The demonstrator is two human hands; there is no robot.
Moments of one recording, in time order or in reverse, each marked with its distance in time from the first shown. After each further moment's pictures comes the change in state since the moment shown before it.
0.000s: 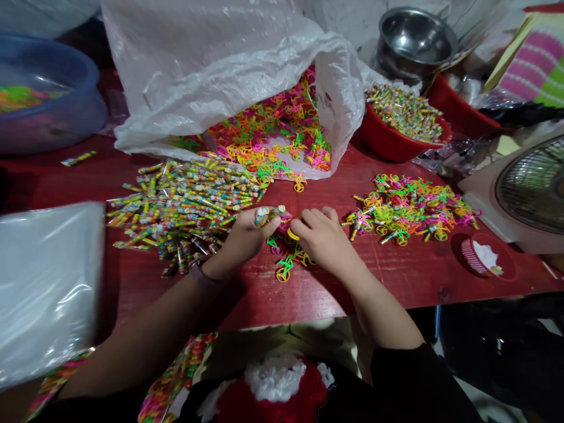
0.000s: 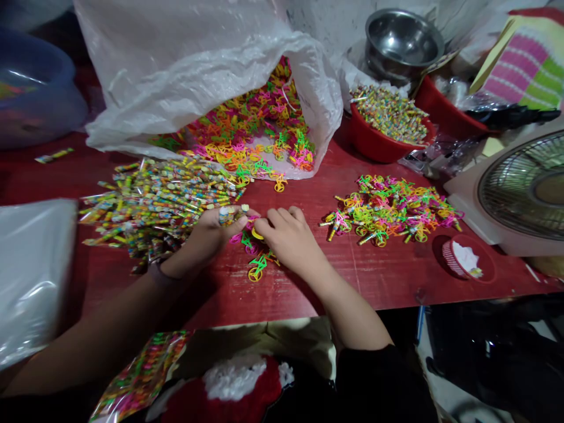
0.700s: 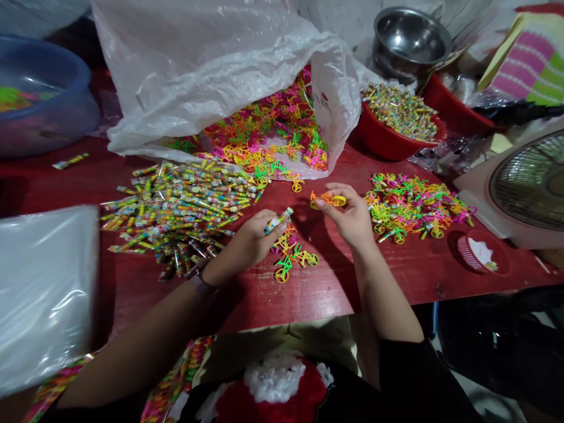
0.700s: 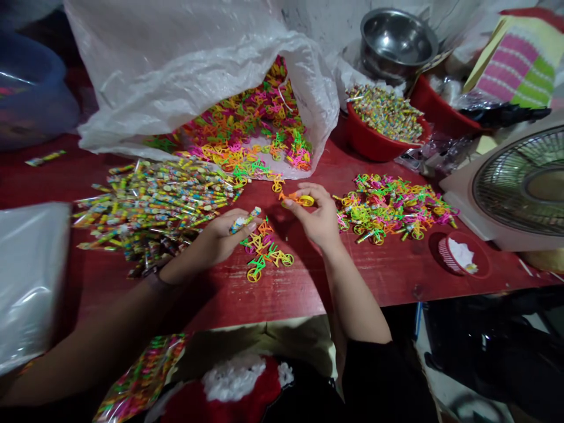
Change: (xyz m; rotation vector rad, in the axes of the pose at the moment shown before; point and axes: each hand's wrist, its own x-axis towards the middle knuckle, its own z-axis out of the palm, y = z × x) left_hand 0.001 -0.005 -0.002 0.446 -0.176 0.219; right_hand 0.004 0.053 0.004 1.022 0.496 0.579
